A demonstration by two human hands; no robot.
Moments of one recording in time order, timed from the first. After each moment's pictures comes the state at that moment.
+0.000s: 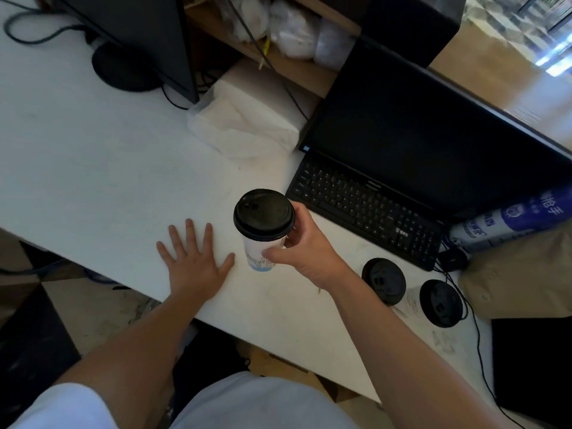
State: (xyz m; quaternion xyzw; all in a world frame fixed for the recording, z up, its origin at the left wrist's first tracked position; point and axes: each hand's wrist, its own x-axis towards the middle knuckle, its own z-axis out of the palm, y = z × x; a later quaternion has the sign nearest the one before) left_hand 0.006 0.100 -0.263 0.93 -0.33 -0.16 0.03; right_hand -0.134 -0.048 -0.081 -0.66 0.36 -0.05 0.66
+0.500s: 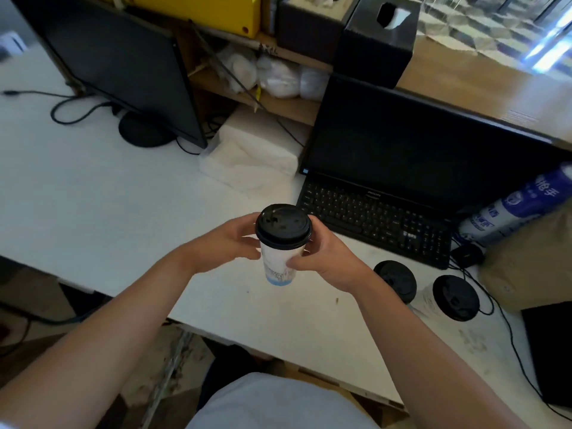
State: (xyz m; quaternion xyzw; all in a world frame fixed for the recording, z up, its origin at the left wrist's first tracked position) left_hand 0.058 0.061 -0.080 0.57 -0.43 -0.58 0.40; right_hand -0.149 -0.056 -0.059 -0.64 0.33 -0.06 0.69
